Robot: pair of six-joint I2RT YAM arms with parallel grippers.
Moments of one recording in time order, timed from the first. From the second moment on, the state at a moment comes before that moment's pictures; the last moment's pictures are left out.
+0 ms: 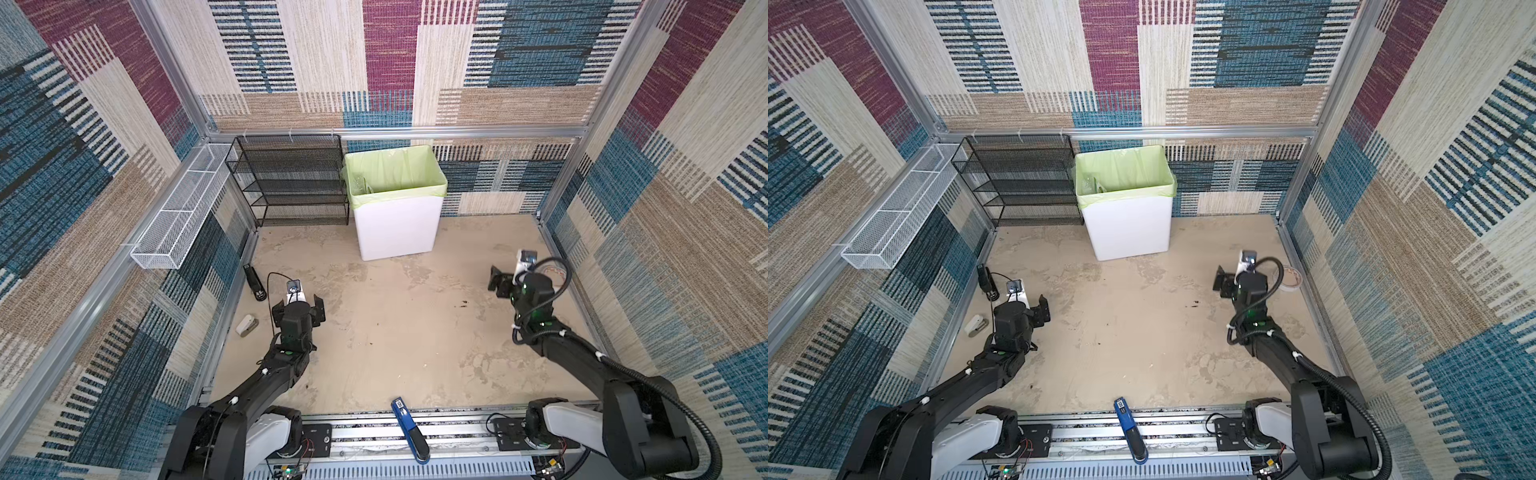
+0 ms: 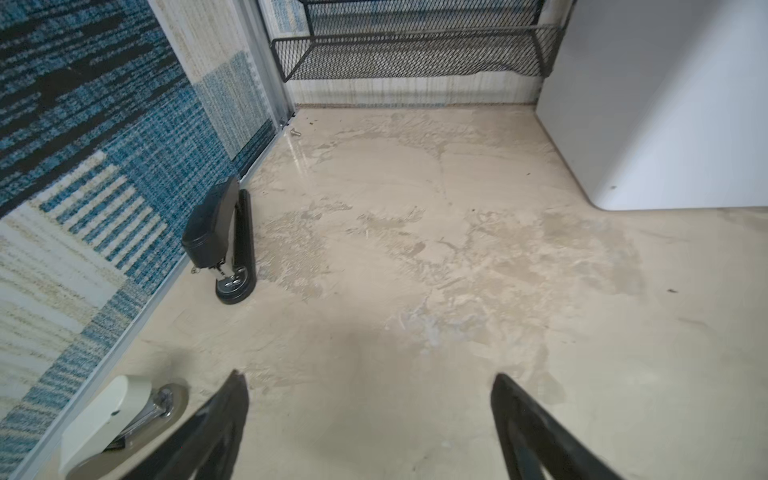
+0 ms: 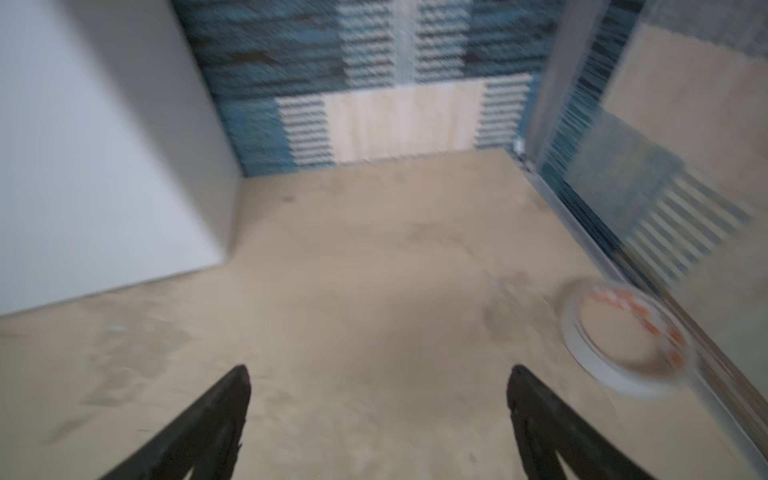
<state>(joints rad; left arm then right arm) -0.19 1.14 0.29 0.44 -0.45 -0.07 0.09 1.18 0.38 0.46 0.25 0.12</state>
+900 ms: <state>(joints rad) 0.00 1.54 0.42 0.74 -0.07 0.02 0.04 1.55 0.18 1.35 0.17 0.02</state>
